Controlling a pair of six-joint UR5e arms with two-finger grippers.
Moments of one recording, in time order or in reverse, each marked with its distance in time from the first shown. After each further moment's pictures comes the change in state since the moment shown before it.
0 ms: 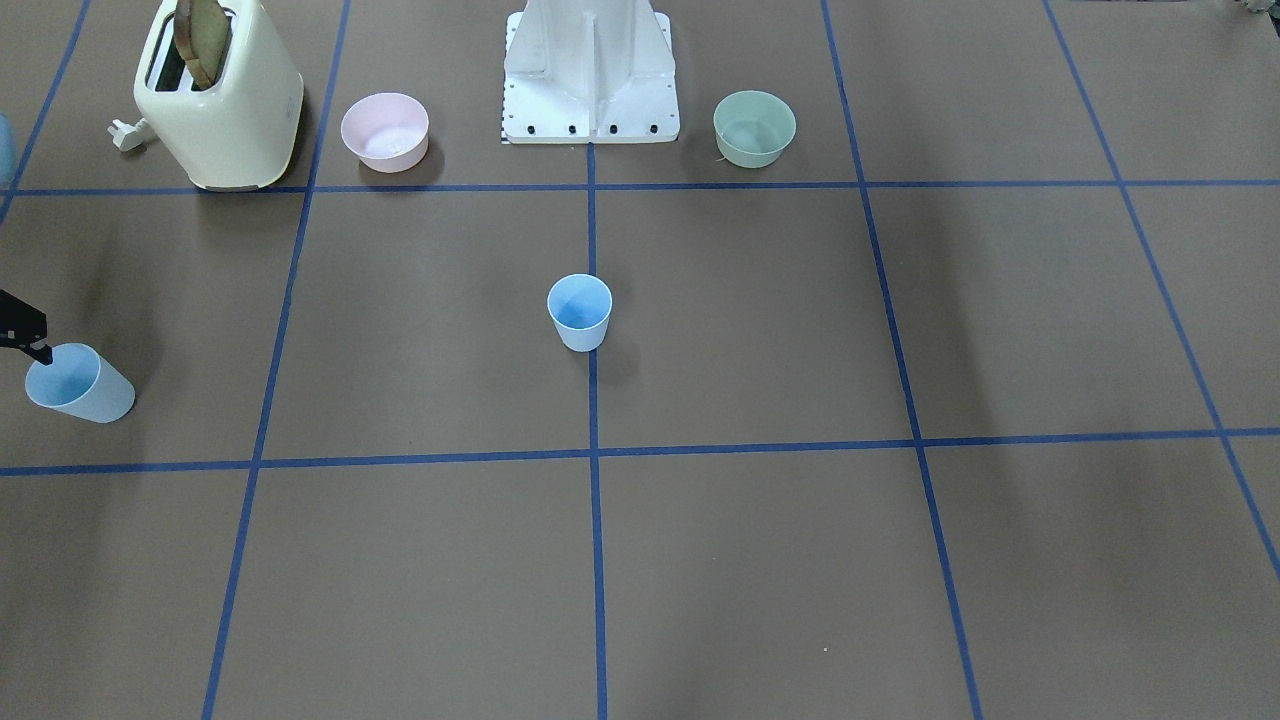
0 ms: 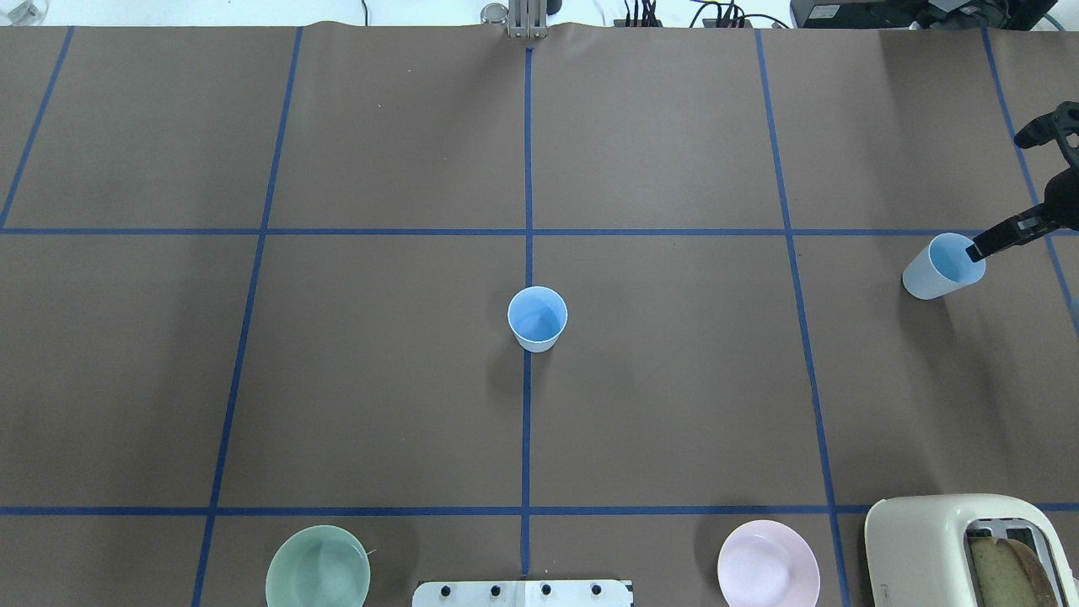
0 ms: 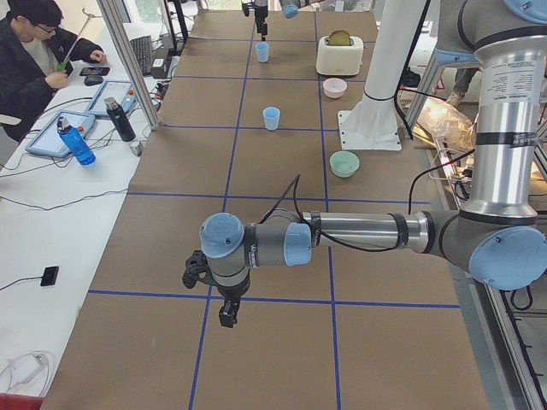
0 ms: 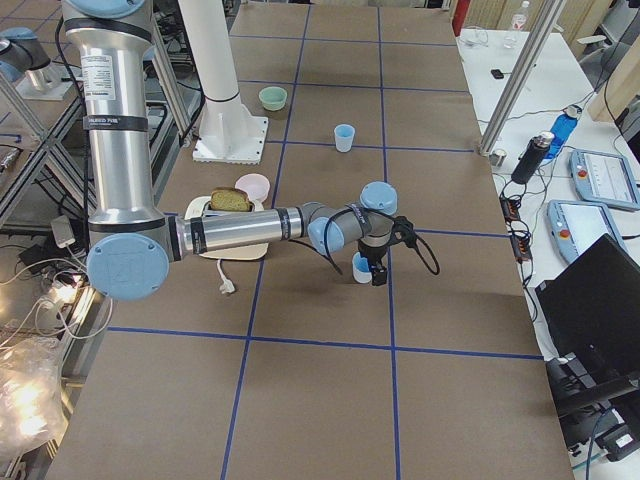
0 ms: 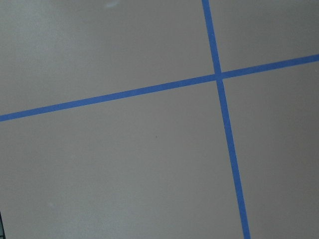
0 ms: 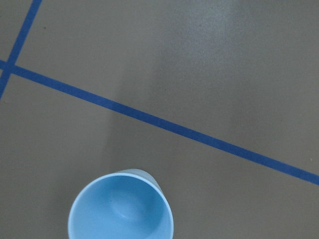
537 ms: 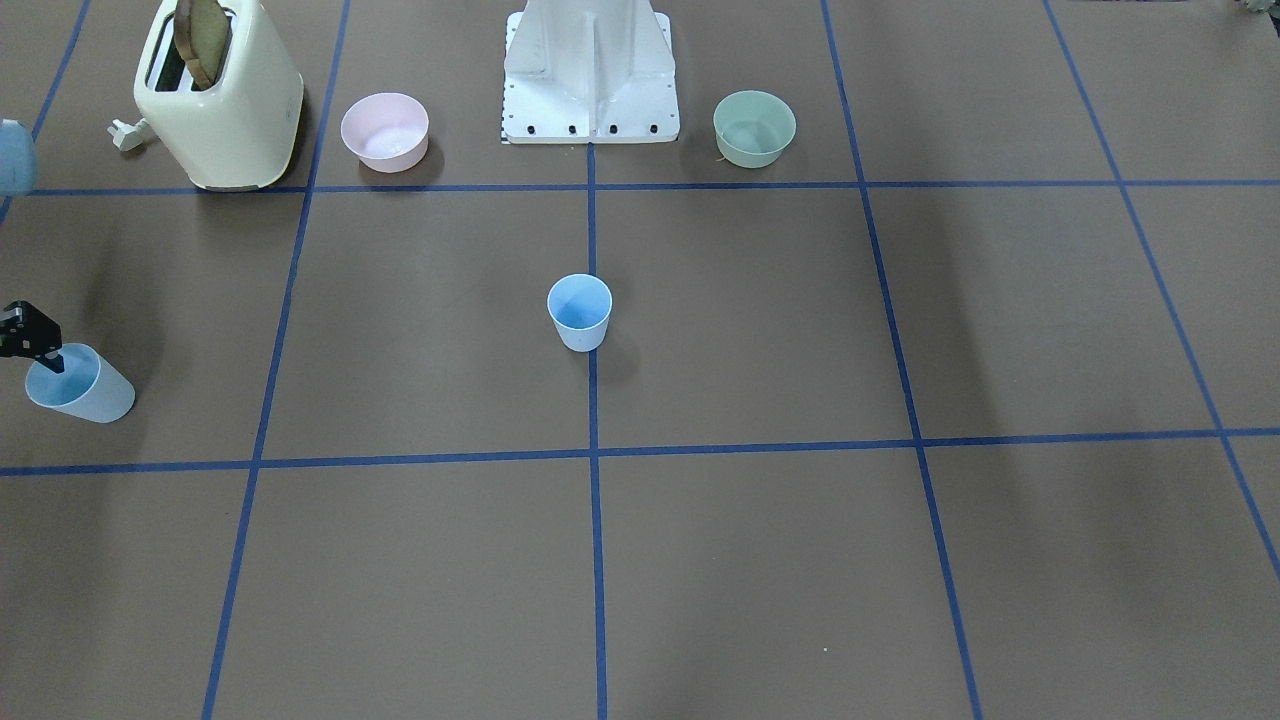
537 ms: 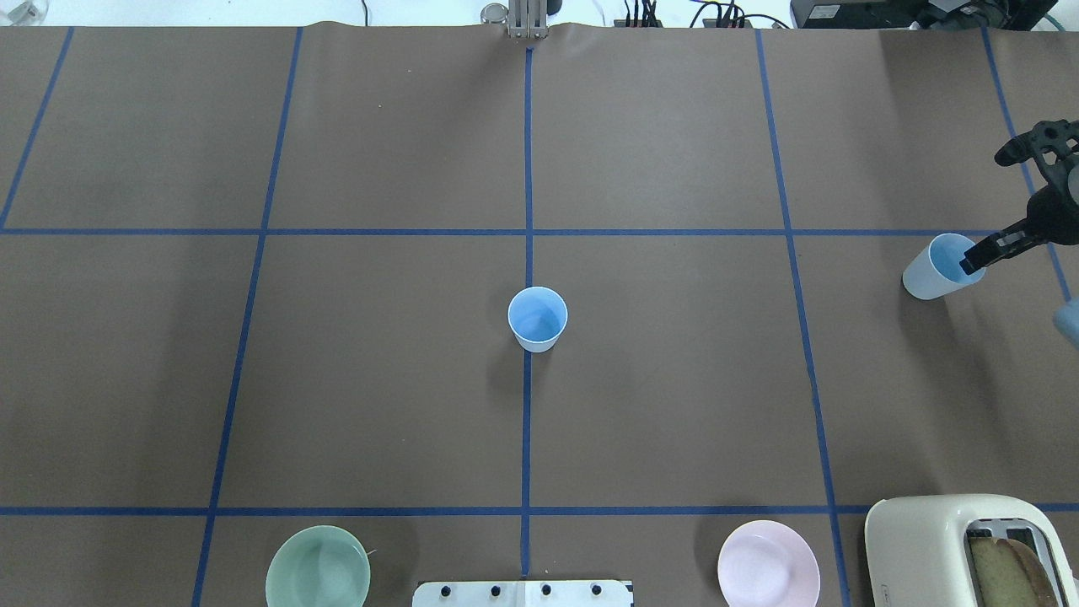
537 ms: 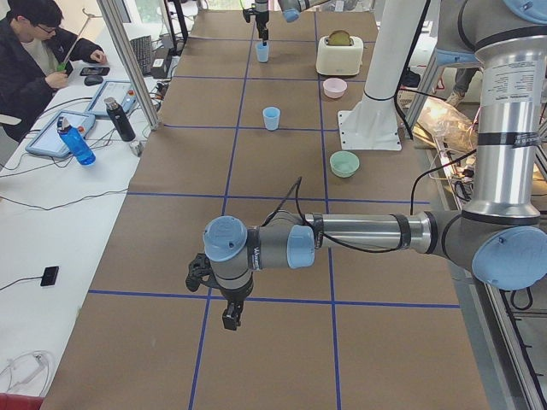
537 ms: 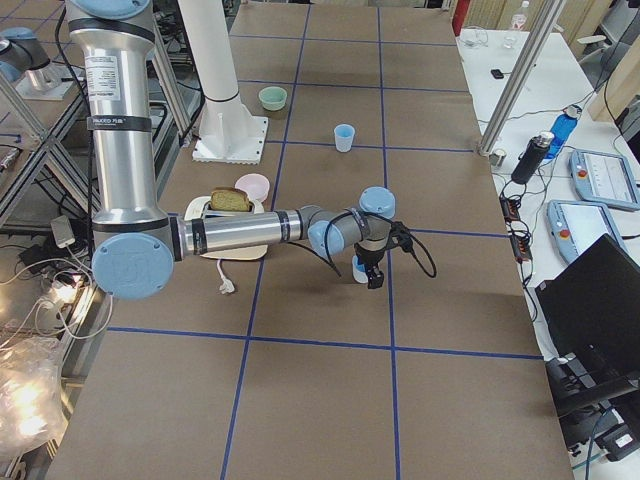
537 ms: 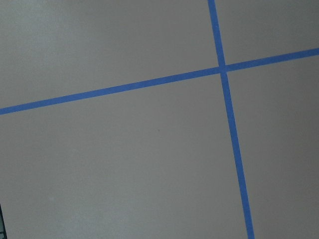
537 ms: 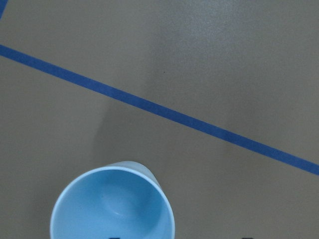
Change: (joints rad) left arm 0.001 0.010 -0.001 -0.002 0.002 0.003; right arm -0.031 0.008 -0.035 0.001 -0.024 0.002
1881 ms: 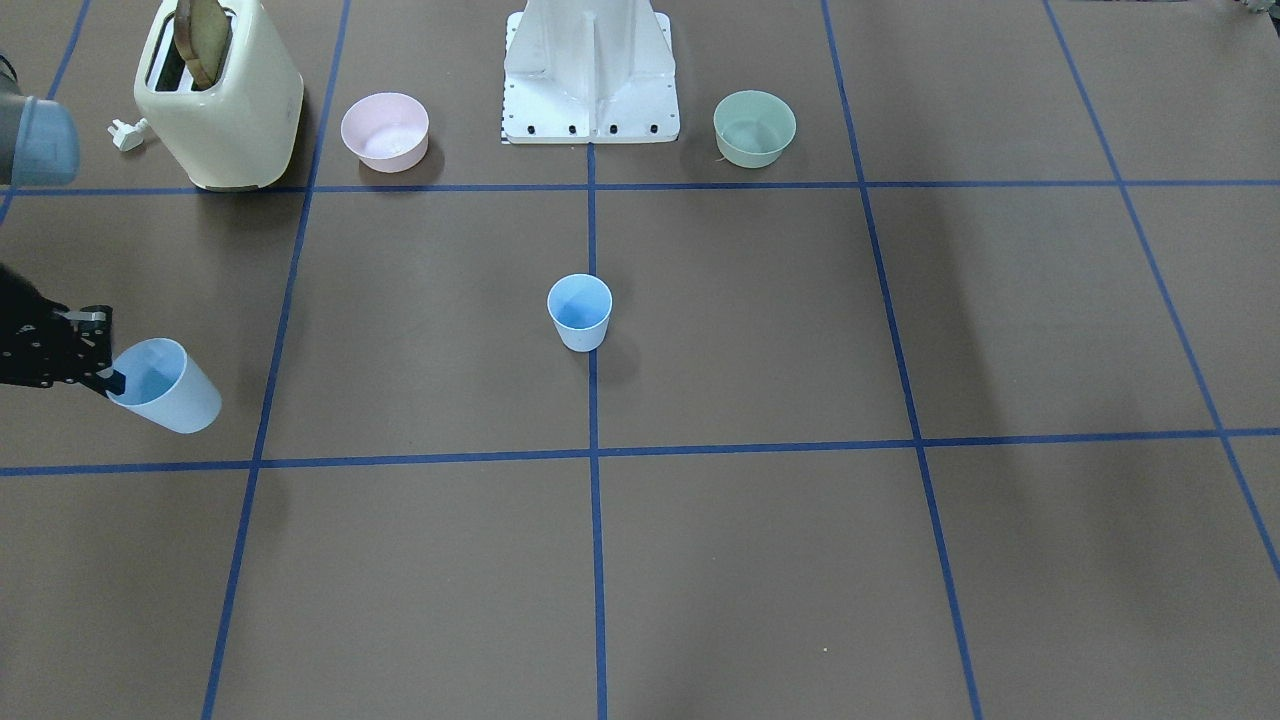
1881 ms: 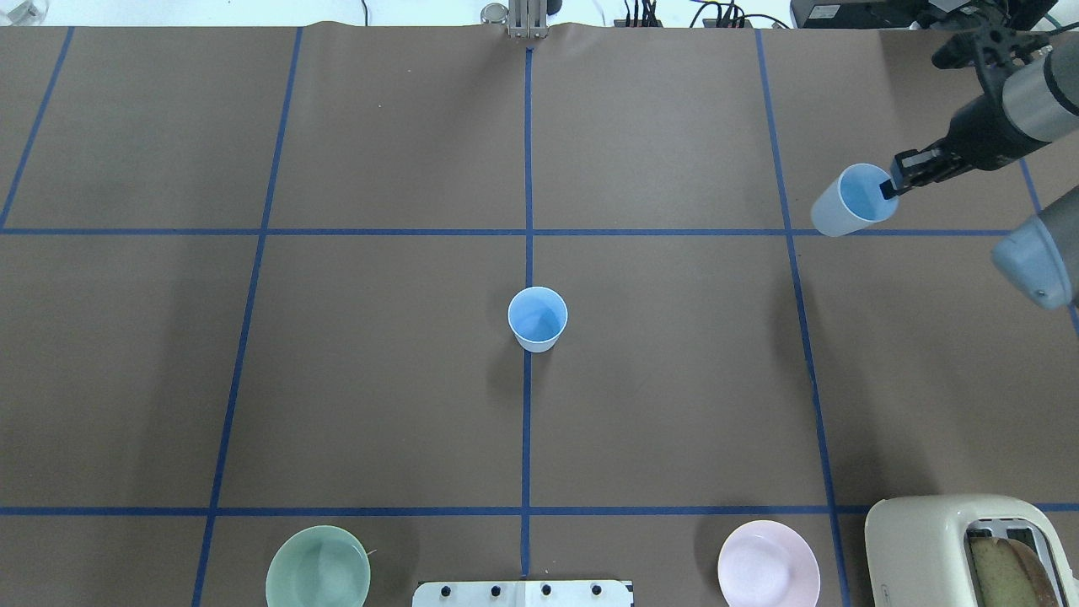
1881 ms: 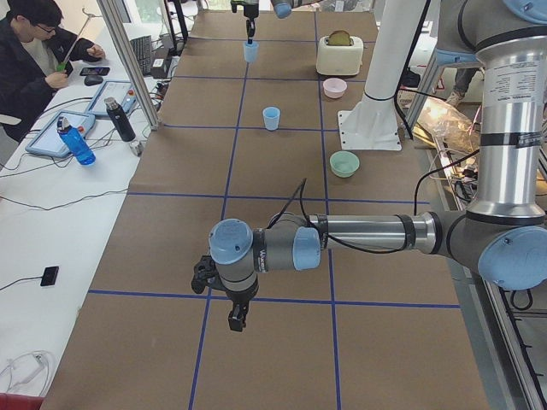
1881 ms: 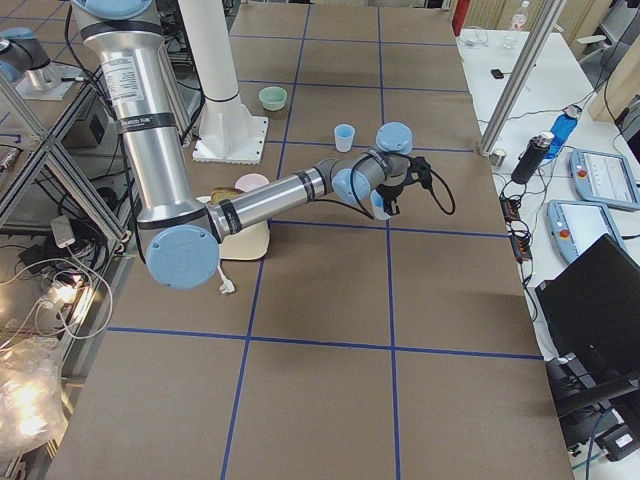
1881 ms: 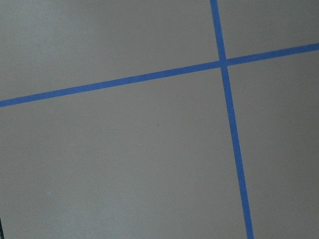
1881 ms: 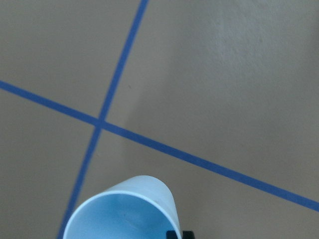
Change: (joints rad) left arm 0.000 0.036 -0.027 0.000 -0.015 -0.030; right arm -0.037 0.211 0.140 -0.018 0.113 0.402
